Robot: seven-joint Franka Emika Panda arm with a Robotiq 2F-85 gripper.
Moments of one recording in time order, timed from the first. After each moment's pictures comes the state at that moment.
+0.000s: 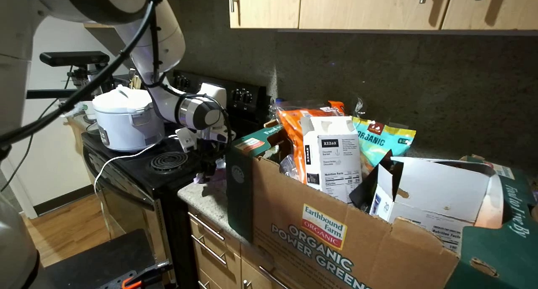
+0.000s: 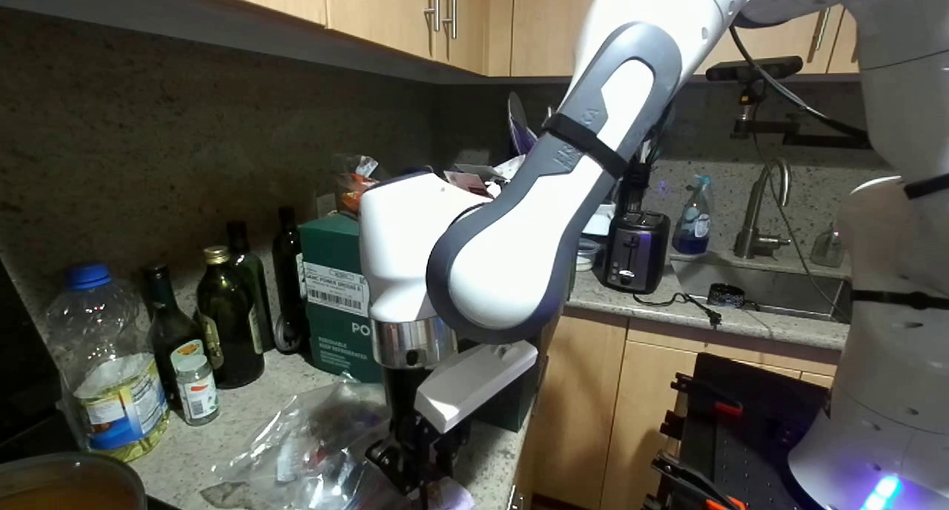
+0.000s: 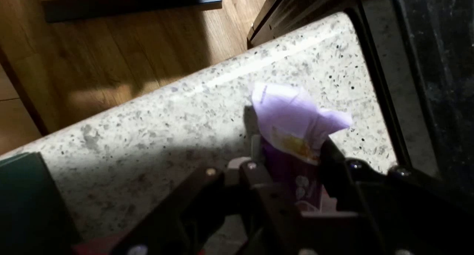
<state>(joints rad) 0.37 0.39 0.22 -2.18 0.07 2.49 0.65</state>
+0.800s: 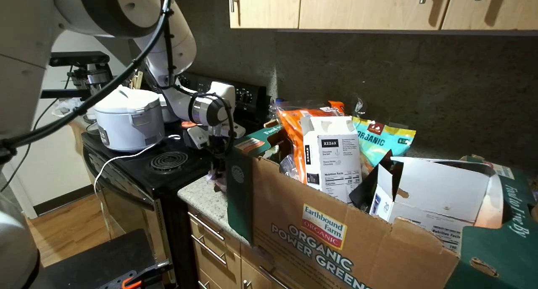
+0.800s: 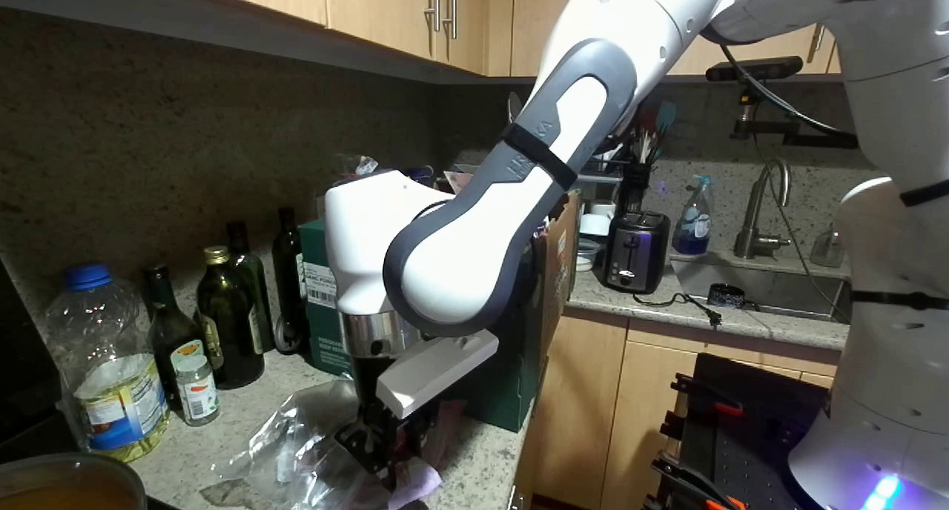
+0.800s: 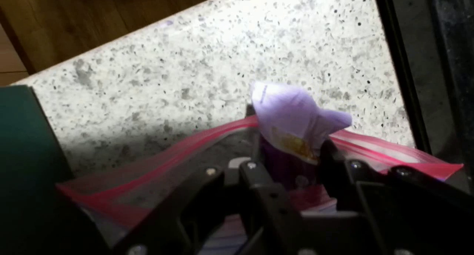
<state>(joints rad) 0.40 0.48 0.15 -2.04 0.01 2.43 0.66</state>
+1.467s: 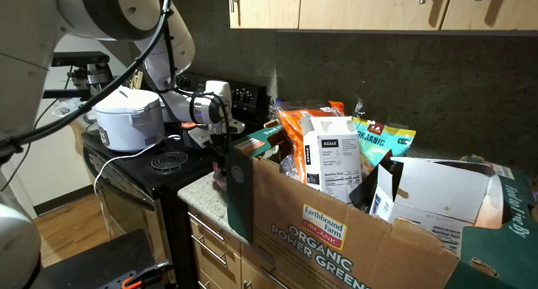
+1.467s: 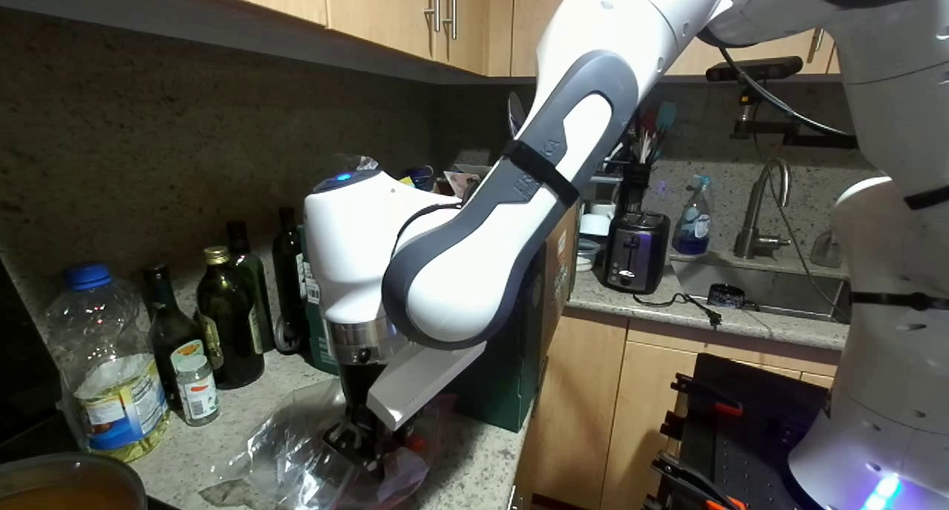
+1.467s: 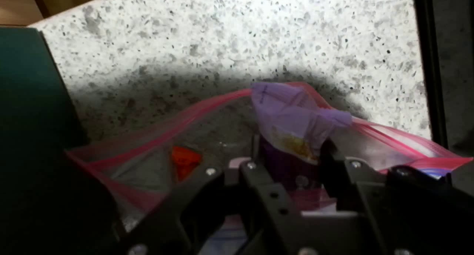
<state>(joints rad) 0.46 0.50 0.10 -1.99 -0.14 2.44 0.72</state>
